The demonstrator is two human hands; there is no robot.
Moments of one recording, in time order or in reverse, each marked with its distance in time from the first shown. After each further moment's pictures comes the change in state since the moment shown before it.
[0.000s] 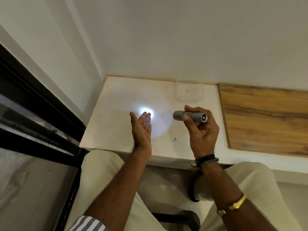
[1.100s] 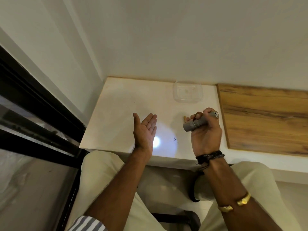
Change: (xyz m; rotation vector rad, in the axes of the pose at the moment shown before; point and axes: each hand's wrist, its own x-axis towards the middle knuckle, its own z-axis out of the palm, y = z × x) left_hand -0.004 0.003 0.006 -0.044 -0.125 -0.112; right_hand 0.019 0.001 -0.010 0.670 0.098 0.449
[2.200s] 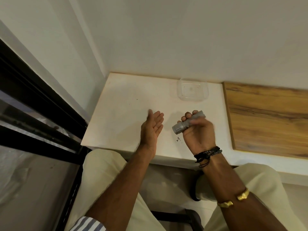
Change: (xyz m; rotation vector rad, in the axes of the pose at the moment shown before) left_hand -0.006 -0.002 0.006 0.259 0.017 0.006; right_hand 0.007 0.026 0.005 0.179 -0.044 0.344
